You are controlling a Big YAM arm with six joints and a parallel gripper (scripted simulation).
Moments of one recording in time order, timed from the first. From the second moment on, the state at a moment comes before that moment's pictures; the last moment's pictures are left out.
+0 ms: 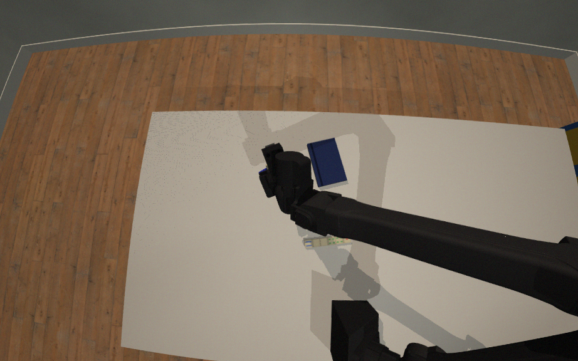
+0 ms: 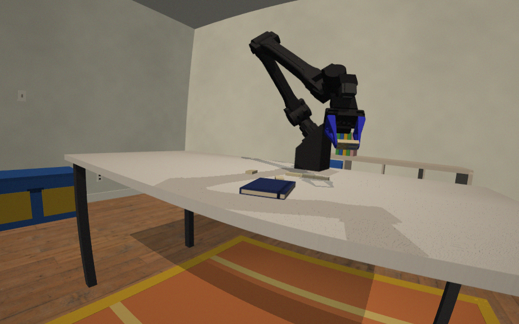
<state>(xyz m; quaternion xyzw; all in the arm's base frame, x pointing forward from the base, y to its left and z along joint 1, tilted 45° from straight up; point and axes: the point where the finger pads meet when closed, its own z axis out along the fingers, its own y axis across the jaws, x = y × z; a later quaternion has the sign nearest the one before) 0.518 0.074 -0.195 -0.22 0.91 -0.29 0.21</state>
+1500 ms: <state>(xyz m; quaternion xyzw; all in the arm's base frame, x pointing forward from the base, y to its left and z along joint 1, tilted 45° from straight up) 0.514 0.059 -0.194 -0.33 0.77 -0.20 0.50</state>
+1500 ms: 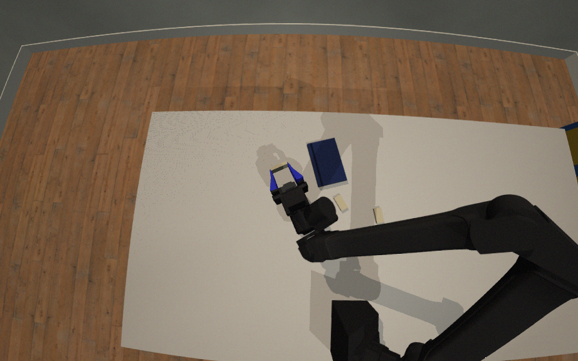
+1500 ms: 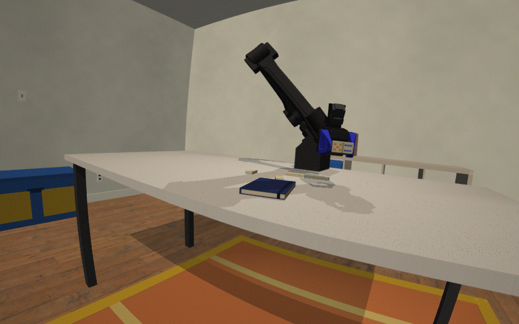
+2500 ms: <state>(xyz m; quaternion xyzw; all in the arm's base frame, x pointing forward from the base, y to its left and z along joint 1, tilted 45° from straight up) 0.508 0.044 -0.212 -0.33 0.77 -0.19 0.51</state>
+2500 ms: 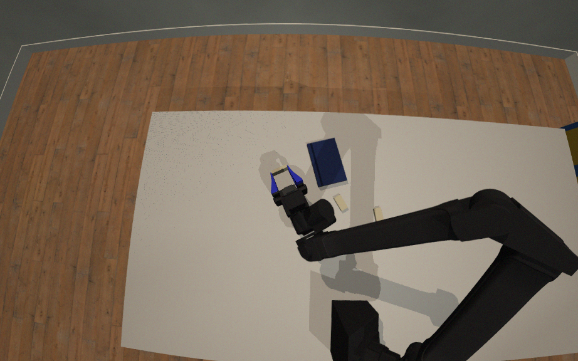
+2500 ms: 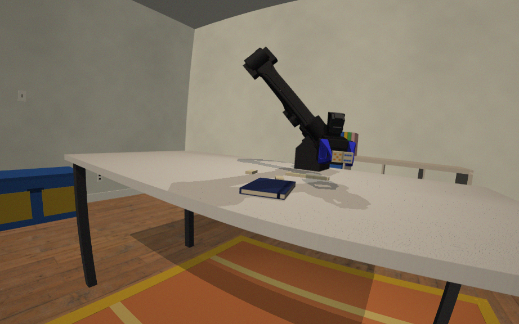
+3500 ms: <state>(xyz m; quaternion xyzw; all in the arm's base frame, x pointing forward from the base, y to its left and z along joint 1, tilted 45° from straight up) 0.508 0.019 -0.236 -0.33 0.77 -0.19 0.51</state>
